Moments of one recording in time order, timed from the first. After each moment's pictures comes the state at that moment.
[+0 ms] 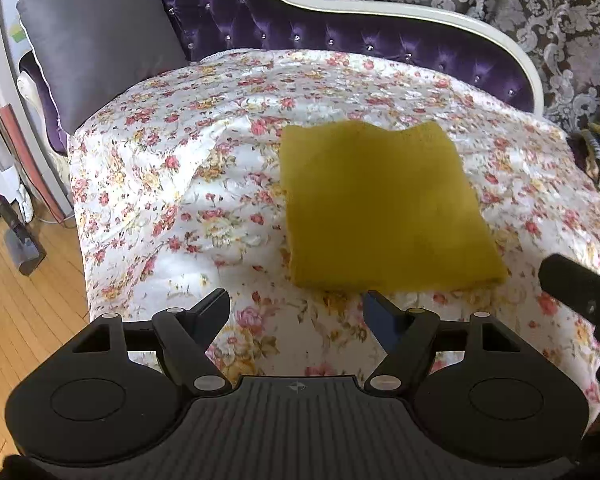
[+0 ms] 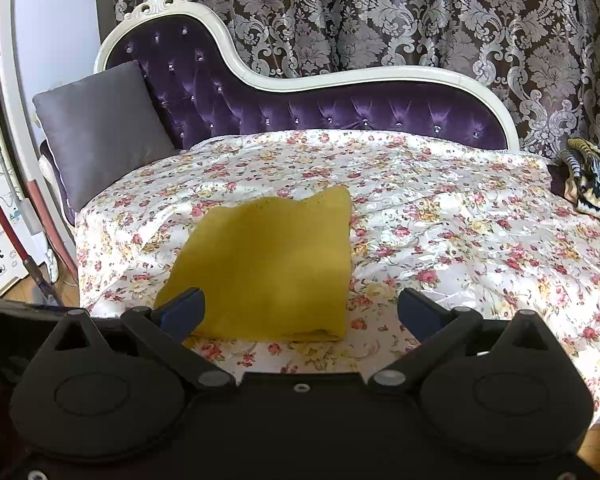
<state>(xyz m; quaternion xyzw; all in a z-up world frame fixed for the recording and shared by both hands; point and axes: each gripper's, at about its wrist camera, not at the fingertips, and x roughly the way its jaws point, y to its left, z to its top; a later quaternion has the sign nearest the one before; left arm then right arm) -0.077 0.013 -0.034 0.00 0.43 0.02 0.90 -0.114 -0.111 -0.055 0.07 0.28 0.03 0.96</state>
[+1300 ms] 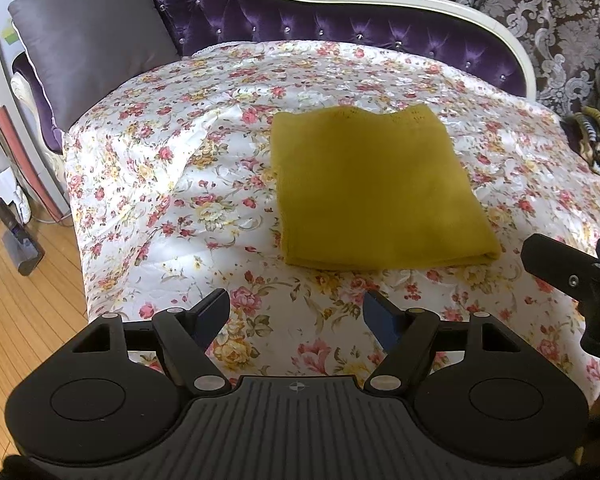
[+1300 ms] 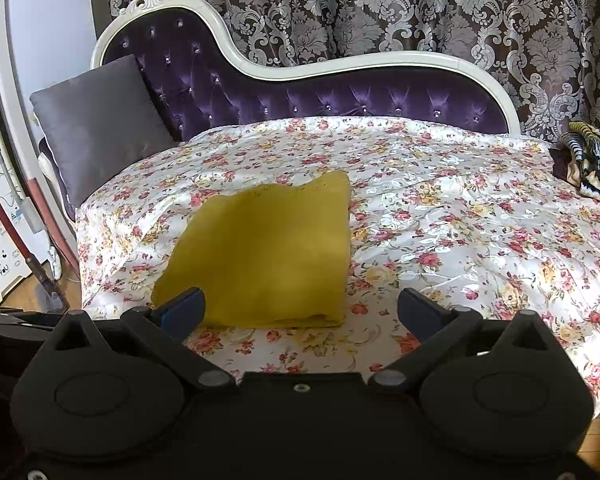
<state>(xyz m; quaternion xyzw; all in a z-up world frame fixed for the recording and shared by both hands) -0.084 0.007 -0.038 0.01 0.44 0.01 0.90 -0.114 -0.115 -0.064 0.08 0.30 0.04 0.95</state>
